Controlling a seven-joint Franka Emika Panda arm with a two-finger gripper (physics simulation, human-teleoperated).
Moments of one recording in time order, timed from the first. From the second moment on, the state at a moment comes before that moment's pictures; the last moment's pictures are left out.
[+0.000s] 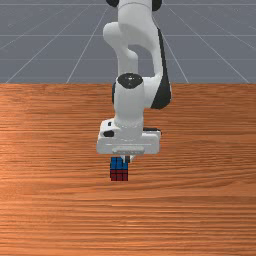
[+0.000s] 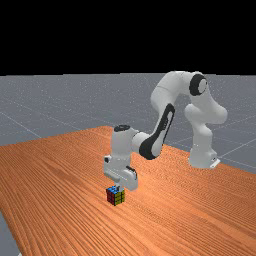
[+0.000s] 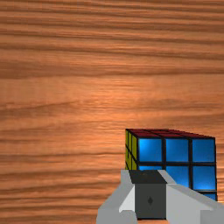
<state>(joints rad) 0.13 0.68 -0.14 -1.79 0.11 2.51 0.71</state>
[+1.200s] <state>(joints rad) 0.16 0.69 -0.17 -1.79 0.08 2.52 0.76</state>
